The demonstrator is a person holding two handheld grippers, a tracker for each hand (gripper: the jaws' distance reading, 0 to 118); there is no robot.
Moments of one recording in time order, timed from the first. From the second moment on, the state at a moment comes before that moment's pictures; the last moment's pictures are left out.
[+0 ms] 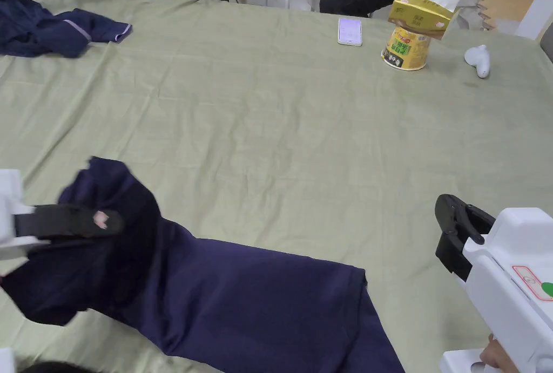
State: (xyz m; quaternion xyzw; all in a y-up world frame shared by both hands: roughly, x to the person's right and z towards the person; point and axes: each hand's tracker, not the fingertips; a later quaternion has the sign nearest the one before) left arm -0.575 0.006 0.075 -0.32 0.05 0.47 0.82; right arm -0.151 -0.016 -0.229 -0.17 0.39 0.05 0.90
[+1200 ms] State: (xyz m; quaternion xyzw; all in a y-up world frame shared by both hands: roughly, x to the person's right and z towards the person) left arm -0.447 -0.104 -0.049 -0.42 -0.03 0.49 0.76; right arm -0.095 -0.037 -0.224 -0.19 0.36 0.02 0.91
